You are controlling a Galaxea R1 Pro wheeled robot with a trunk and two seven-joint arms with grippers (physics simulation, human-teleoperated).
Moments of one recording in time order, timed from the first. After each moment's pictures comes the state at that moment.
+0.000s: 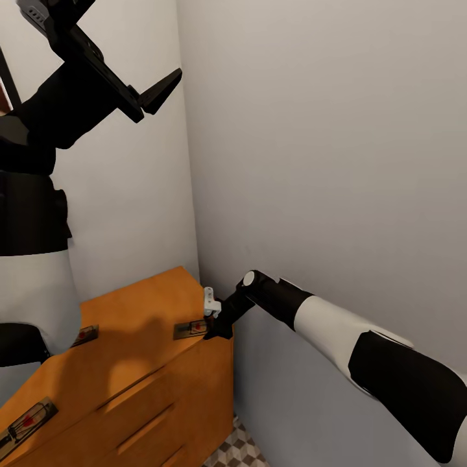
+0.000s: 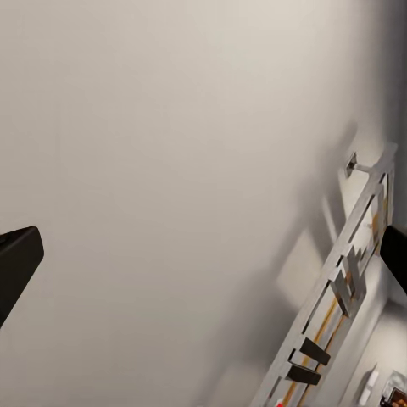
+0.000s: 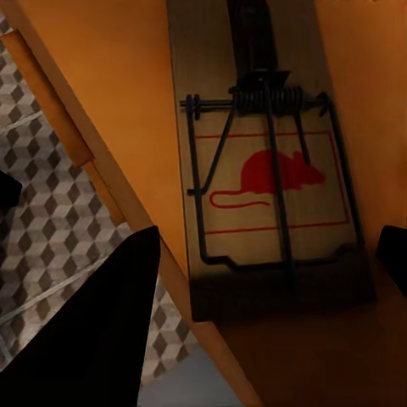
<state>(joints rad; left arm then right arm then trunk) -1.37 0.12 -0.01 -1.48 2.35 1.00 0.39 -1.23 0.14 1.14 -0.48 -0.13 0.18 1.05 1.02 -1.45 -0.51</state>
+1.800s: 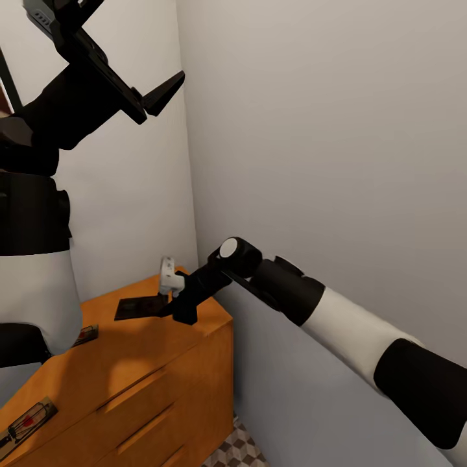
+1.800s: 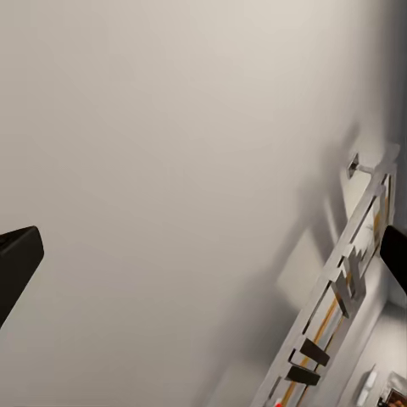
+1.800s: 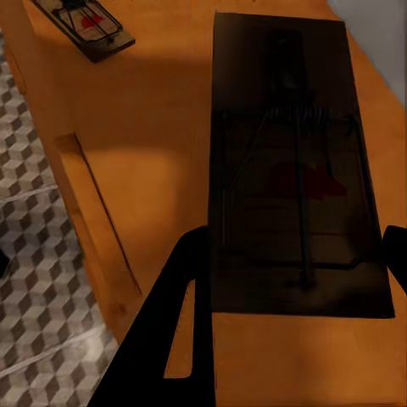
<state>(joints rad) -1.37 0.12 -0.01 -1.48 2.35 1.00 0.39 -1.24 0.10 0.97 -1.17 -0.07 0.60 1.06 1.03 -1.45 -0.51</state>
